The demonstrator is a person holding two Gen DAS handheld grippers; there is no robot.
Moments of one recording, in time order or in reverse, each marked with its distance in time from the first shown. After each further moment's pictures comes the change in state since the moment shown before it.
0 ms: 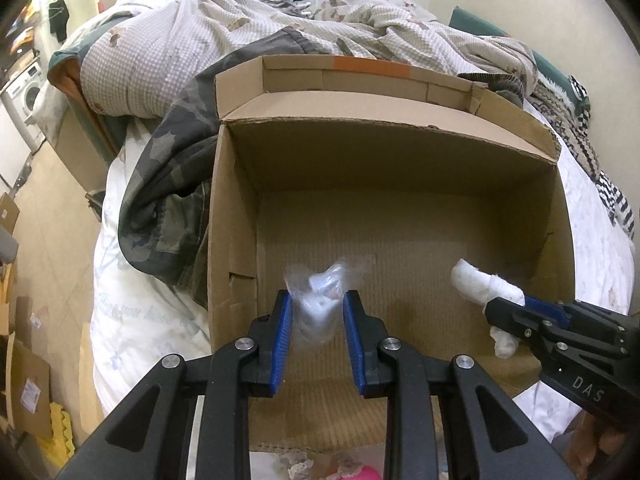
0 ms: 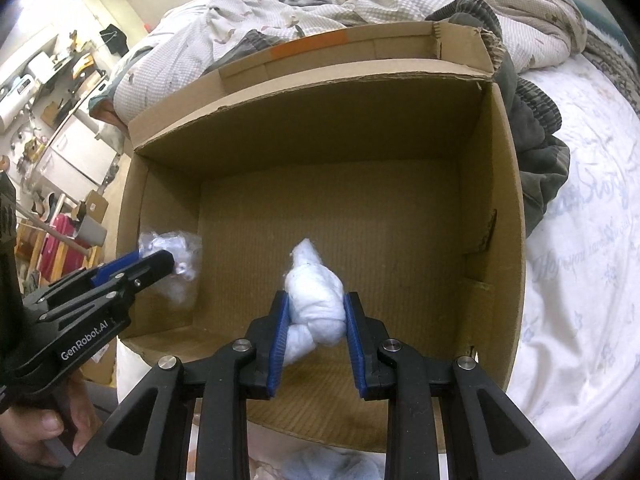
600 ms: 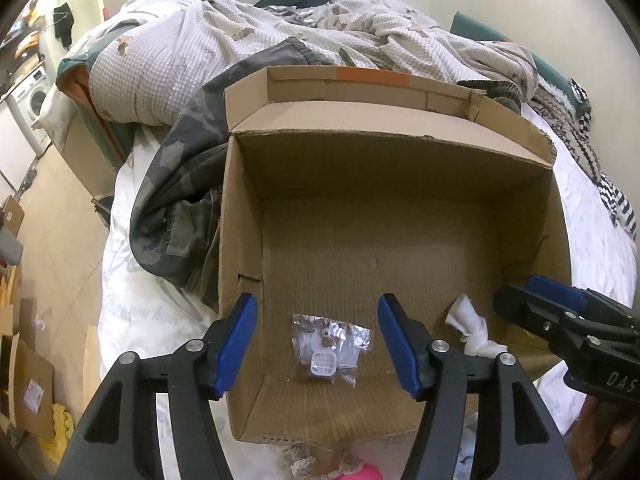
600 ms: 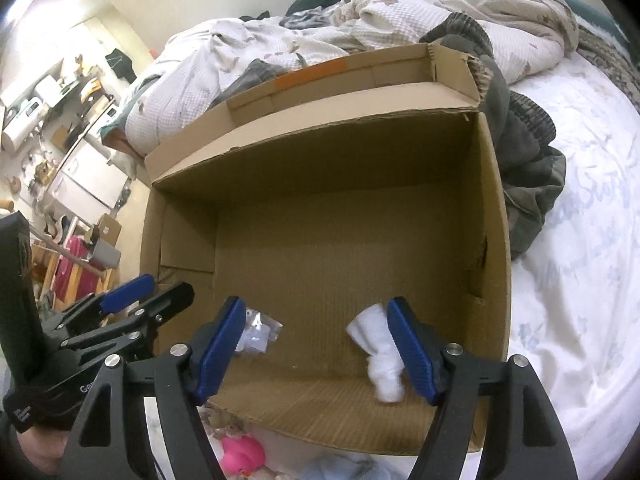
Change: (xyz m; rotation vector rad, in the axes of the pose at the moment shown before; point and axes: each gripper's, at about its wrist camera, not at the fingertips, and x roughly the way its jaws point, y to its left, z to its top) left arm -0.011 -0.001 -0.003 -0.002 -0.027 0.019; right arm -0.018 -0.003 0.004 0.039 -0.073 0.048
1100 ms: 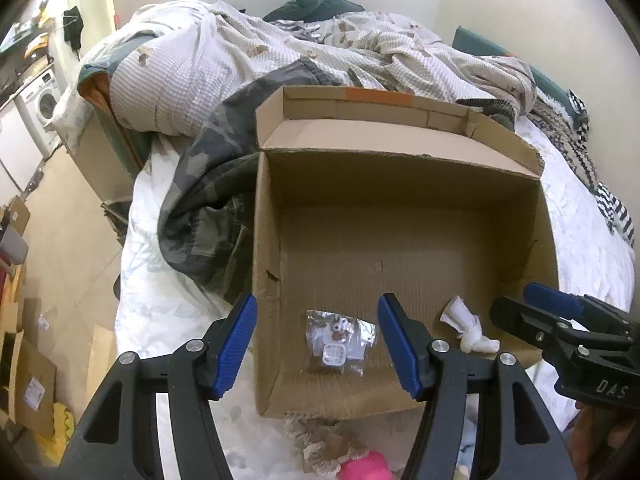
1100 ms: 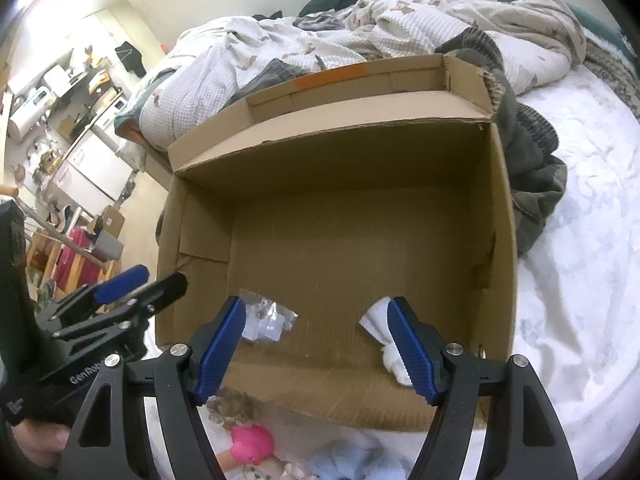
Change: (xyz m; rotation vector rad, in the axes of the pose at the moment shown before) left arm -0.033 0.011 -0.007 -0.013 -0.056 0.006; right arm -0.012 0.018 -0.006 -0.037 -0.007 0.001
